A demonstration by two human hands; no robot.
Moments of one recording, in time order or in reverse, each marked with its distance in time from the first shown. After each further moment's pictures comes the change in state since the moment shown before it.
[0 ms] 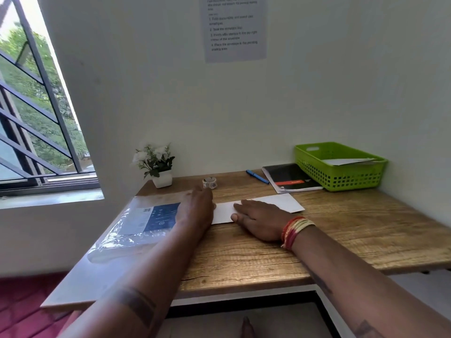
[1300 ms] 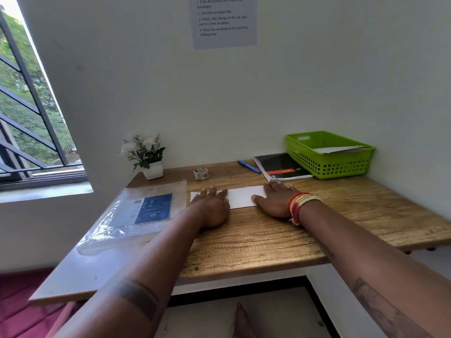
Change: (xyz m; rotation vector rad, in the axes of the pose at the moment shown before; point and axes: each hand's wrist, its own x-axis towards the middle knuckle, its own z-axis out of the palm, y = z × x) left_hand -0.006 0.030 0.006 -0.019 -0.532 0.123; right_hand 0.010 0.057 -0.008 -0.125 -0.051 0.421
